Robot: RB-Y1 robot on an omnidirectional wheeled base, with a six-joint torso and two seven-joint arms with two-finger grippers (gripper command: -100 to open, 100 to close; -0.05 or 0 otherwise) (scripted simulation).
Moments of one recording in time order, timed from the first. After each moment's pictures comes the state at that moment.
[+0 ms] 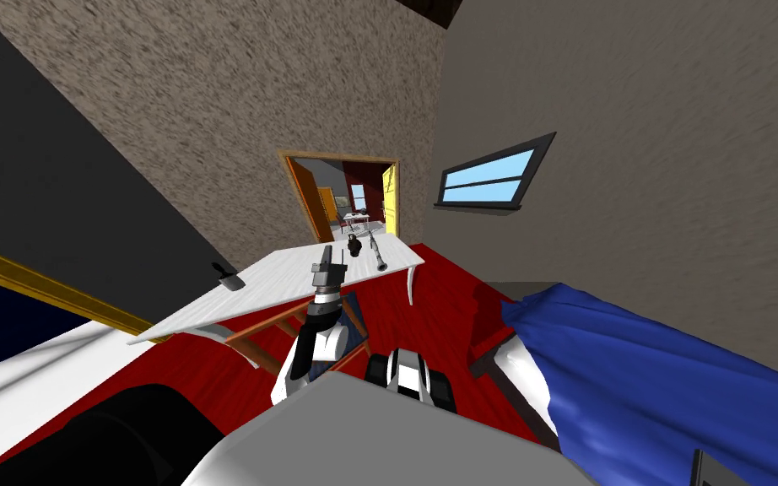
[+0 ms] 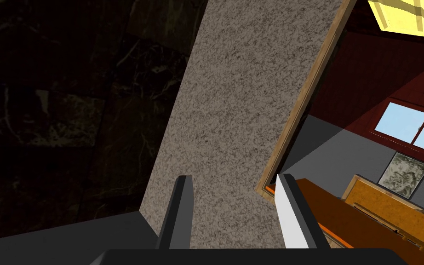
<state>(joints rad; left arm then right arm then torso) 0.45 -0.04 0.00 -2.38 -0.02 -0.44 0.13 0.52 -1.39 0.44 -1.07 0.14 0.11 0.87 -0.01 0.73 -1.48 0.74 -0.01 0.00</state>
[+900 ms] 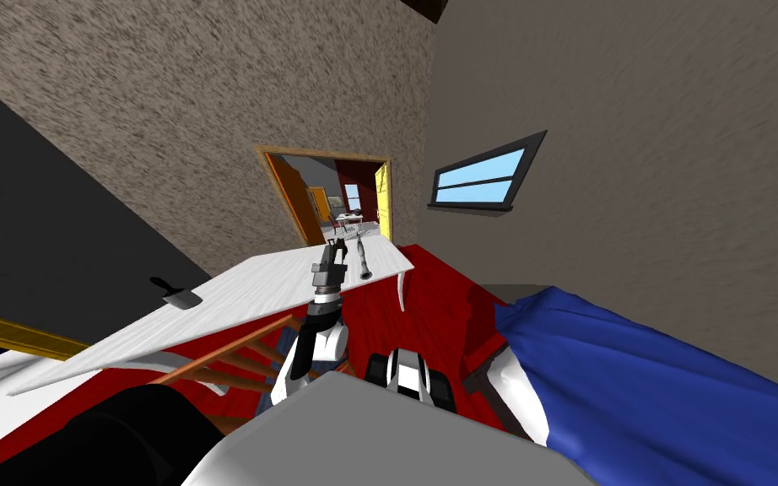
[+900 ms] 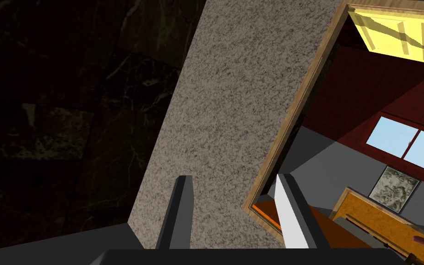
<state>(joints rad) 0.45 -0.04 0.00 -2.38 -0.02 -0.44 0.13 0.67 -1.51 0.51 -1.19 0.03 -0.02 0.85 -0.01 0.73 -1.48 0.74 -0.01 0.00</state>
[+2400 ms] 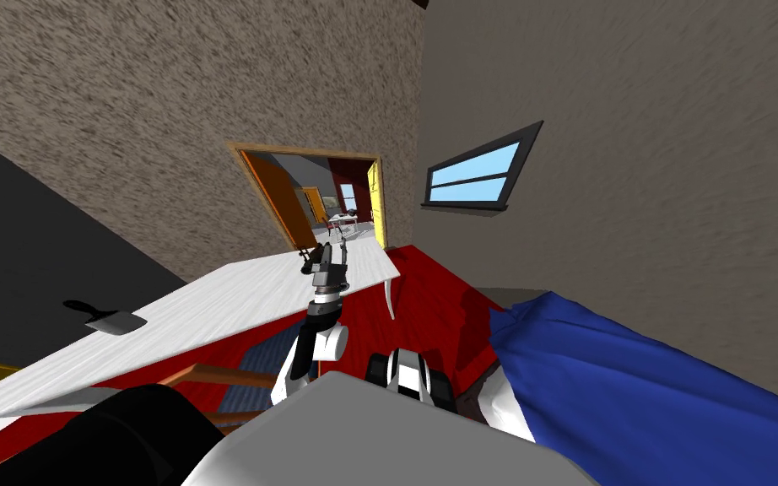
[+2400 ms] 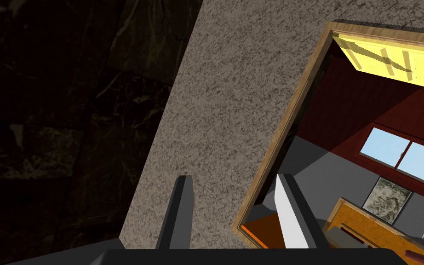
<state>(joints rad) 0.45 -0.04 0.00 -2.38 -0.02 -0.44 0.13 0.84 -1.59 0.56 -1.33 -0.06 -0.16 0.86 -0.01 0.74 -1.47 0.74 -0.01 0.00</state>
